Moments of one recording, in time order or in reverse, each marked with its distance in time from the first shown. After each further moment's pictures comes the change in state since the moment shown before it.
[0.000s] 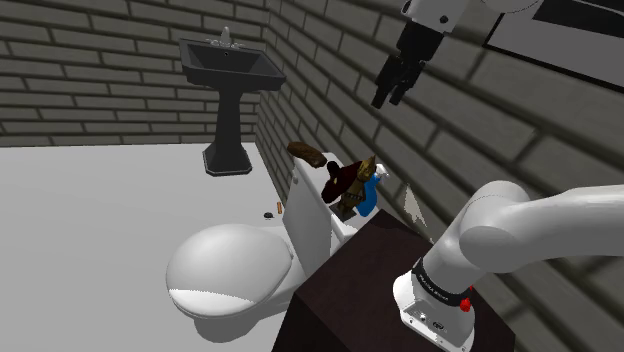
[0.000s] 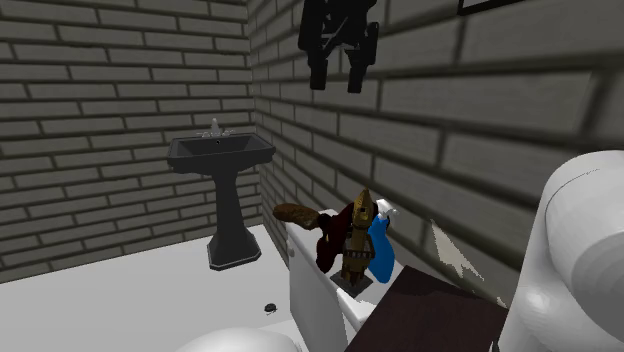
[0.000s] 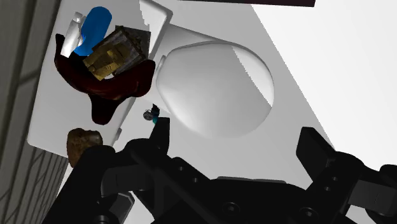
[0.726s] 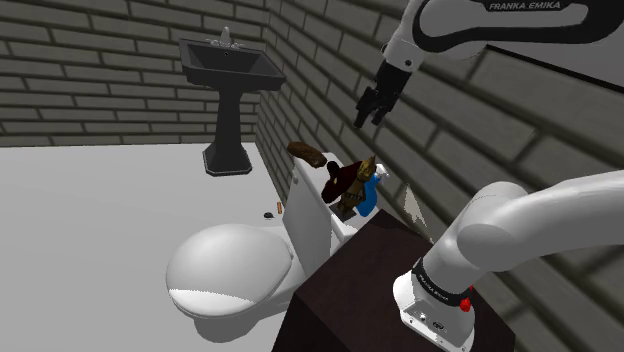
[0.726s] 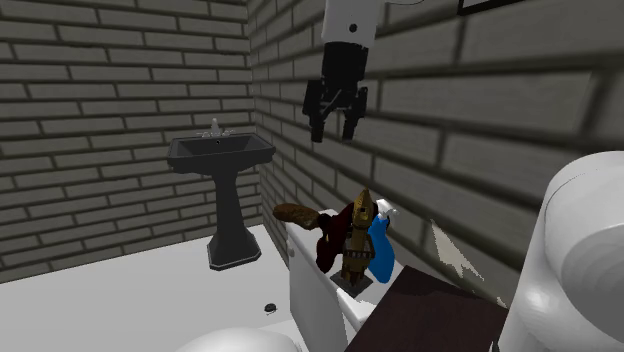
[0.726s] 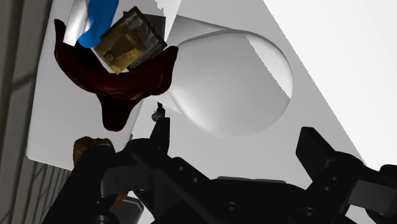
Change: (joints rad) arm -0.047 0.151 -0.123 -0.133 -0.030 0.281 -0.096
